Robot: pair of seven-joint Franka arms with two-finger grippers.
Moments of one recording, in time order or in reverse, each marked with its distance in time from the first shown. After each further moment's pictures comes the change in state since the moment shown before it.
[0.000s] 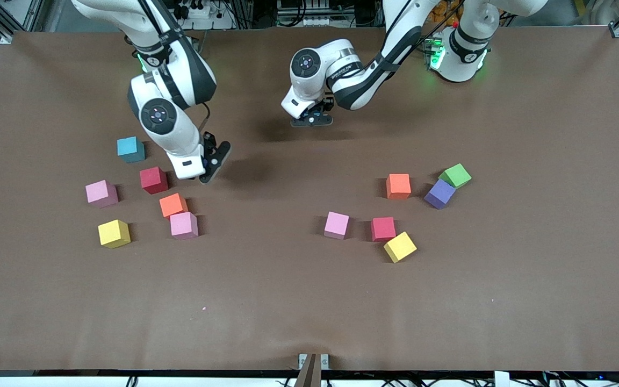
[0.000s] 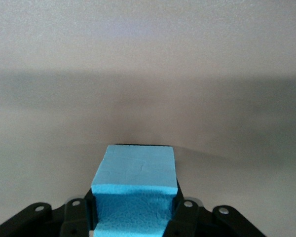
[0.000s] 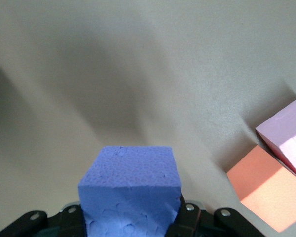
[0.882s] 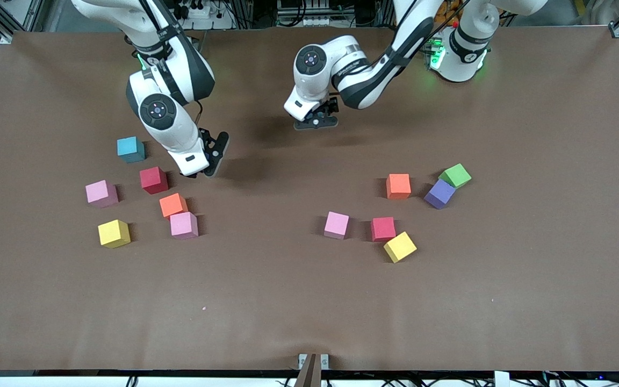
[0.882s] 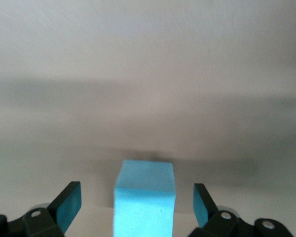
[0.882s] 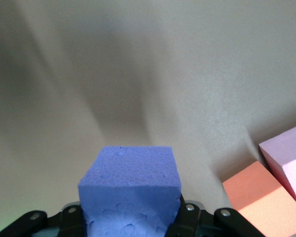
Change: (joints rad) left arm 0.074 -0.116 0.002 0.008 0.000 -0.076 -0.013; right arm 0.015 -0.007 0.008 -0.013 -0.023 0.006 -0.134
